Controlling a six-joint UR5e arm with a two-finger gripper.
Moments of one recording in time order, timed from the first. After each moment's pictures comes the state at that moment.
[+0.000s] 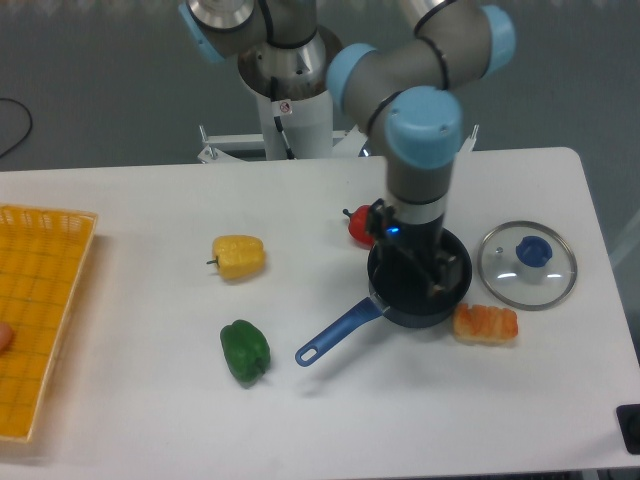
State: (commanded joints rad) arm 2.45 -1.89 -1.61 -1.16 1.63 1.30
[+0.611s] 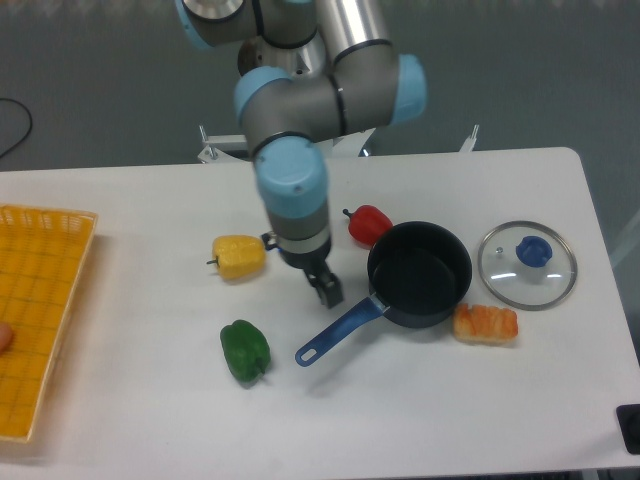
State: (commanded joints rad) arm 2.28 -1.88 -1.71 -1.16 1.62 1.26
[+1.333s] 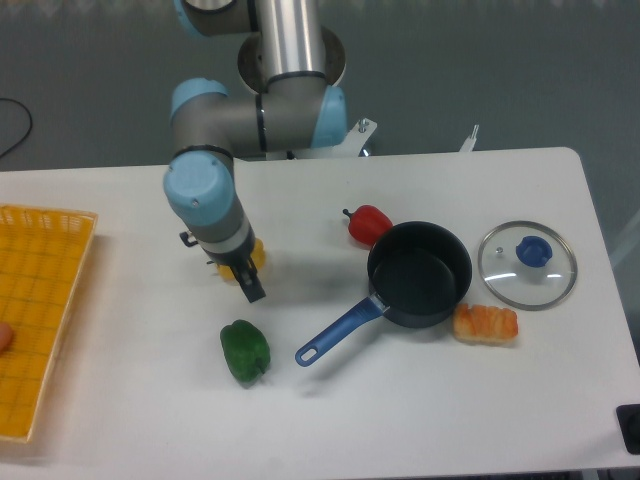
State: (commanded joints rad) arm 2.11 -1.85 -1.81 -1.16 1.68 1.22
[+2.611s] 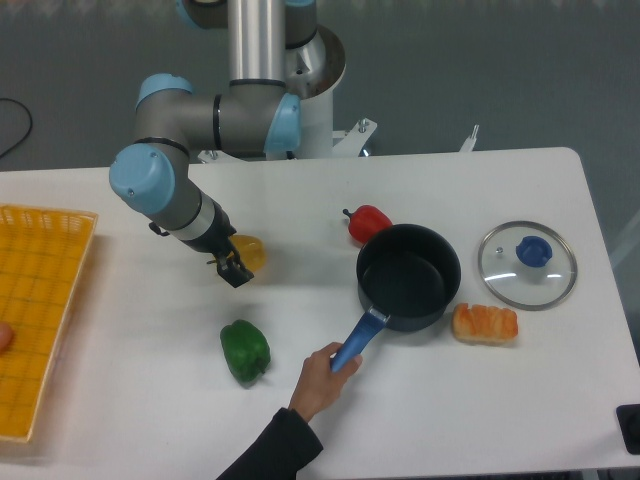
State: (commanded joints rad) arm 2.03 -1.90 -1.87 -1.07 1.87 1.14
